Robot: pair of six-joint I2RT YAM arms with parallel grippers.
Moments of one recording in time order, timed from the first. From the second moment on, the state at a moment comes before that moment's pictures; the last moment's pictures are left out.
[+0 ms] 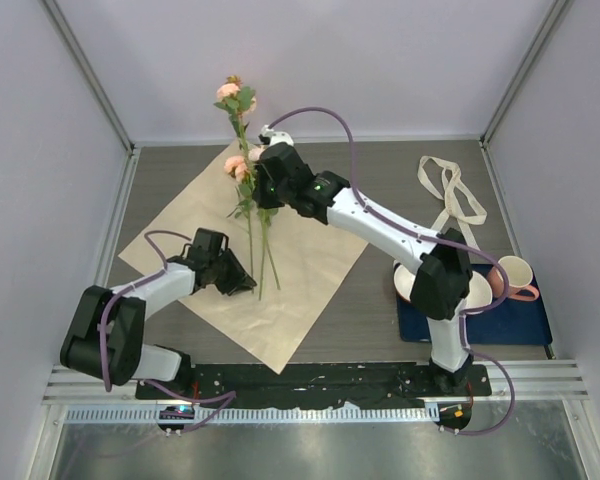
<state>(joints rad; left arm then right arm) -0.30 1.39 0.58 -0.22 0.23 -0.91 0.84 1.95 1.88 -0.48 0.17 0.53</state>
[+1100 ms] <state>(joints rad) -0.05 1.19 0.55 -0.53 0.04 -0.91 0.94 2.44 2.11 -0.41 0.18 0.64</state>
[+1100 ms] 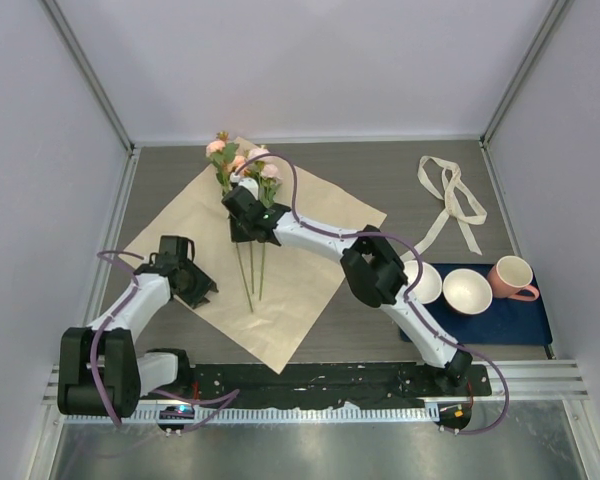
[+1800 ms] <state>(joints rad) -0.05 1.13 0.50 -0.51 0.05 -0.92 0.92 2.55 2.18 -0.34 0.21 0.58</state>
